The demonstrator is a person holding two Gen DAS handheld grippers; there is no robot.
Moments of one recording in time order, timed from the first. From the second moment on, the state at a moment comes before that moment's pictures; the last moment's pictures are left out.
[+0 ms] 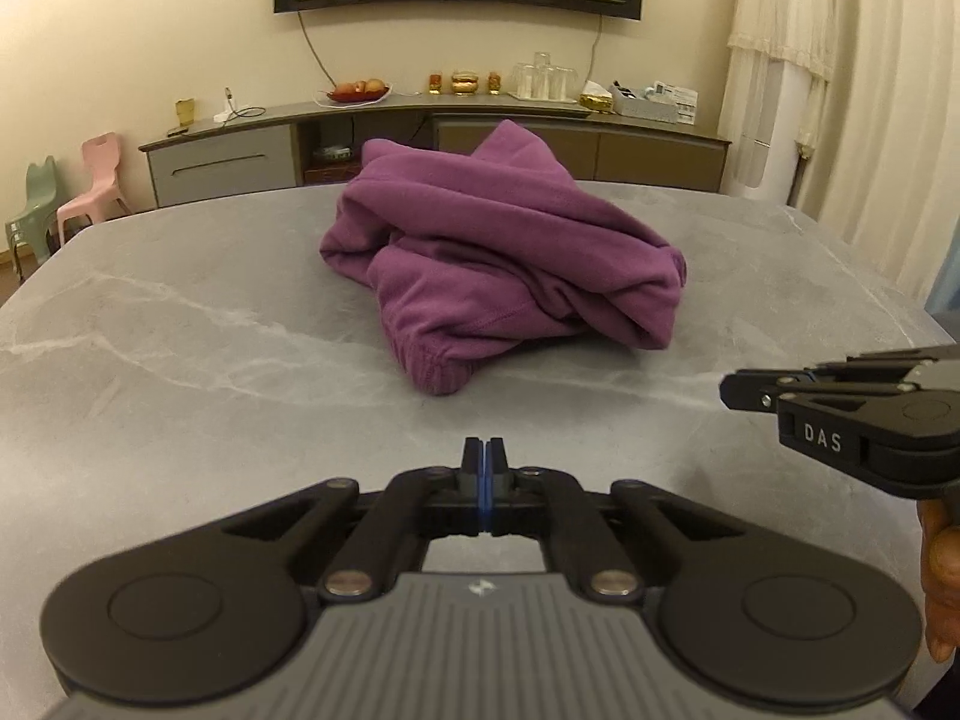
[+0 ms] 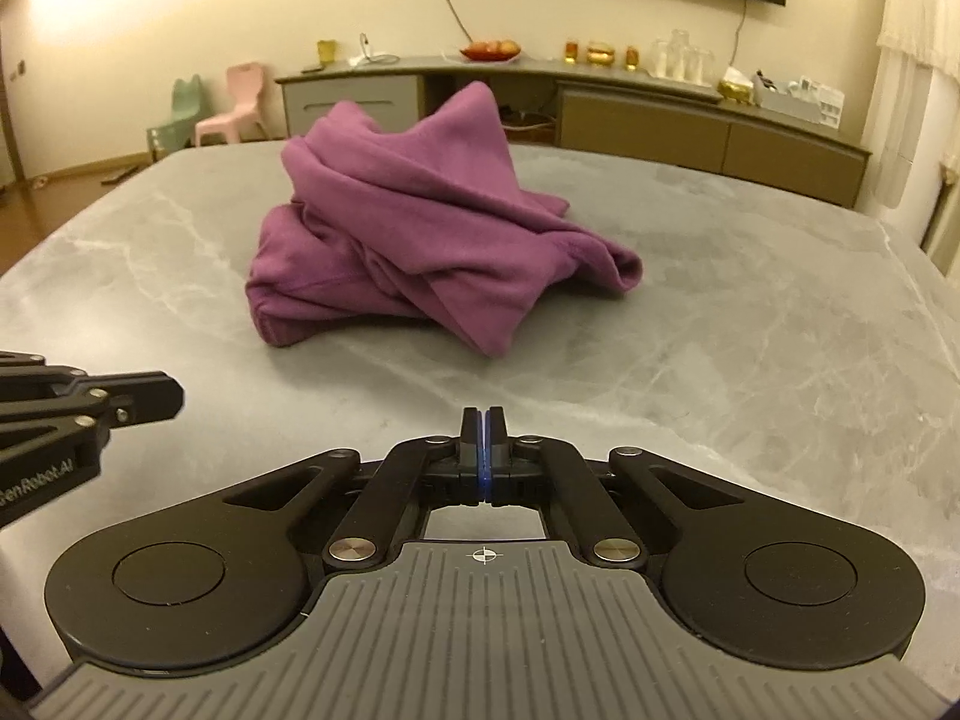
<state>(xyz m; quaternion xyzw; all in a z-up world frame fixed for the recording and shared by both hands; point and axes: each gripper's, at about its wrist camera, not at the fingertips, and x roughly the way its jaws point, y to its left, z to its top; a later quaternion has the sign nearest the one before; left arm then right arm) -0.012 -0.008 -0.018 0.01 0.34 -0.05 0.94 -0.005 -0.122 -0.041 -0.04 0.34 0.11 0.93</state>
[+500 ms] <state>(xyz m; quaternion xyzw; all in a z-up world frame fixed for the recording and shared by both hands) 0.005 -0.021 0.012 0.12 0.28 -0.01 0.95 0.000 -0.118 -0.049 -0.05 0.35 0.10 0.93</state>
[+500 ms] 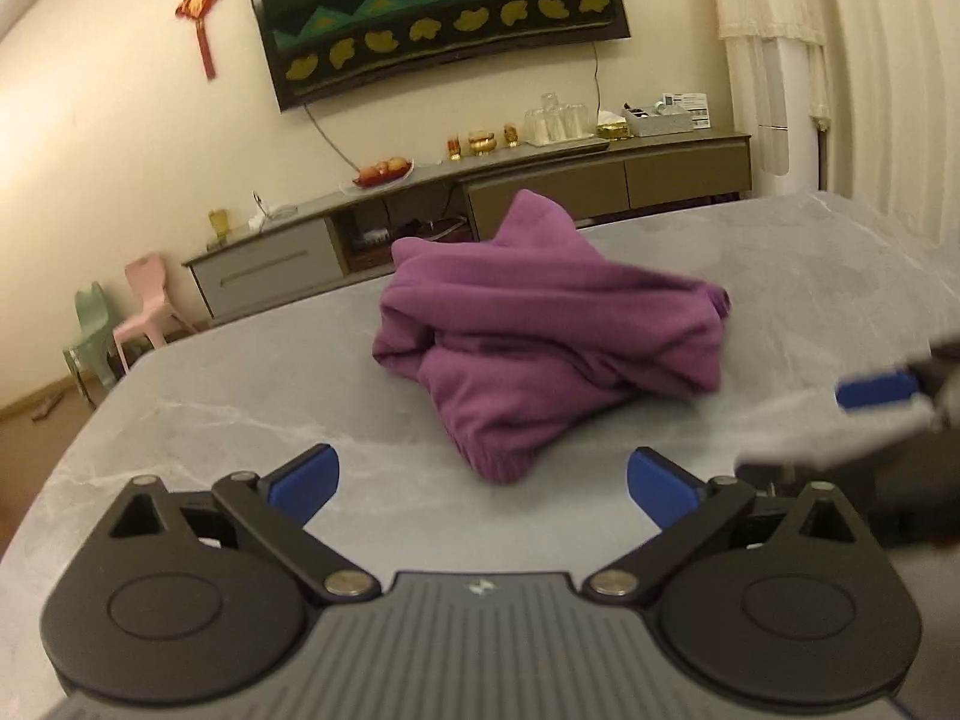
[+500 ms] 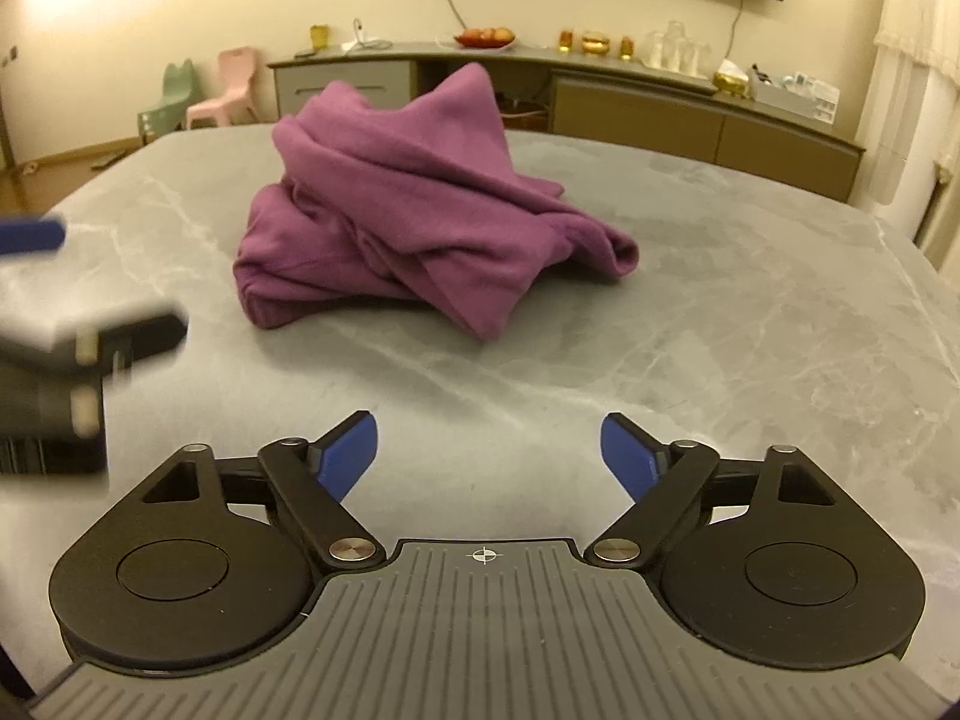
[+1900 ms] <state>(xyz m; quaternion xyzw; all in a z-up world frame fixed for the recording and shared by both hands) 0.085 0.067 -0.002 -0.15 0.38 -0.08 0.91 0.051 -0.185 0.005 0.00 0.31 0.03 0.95</state>
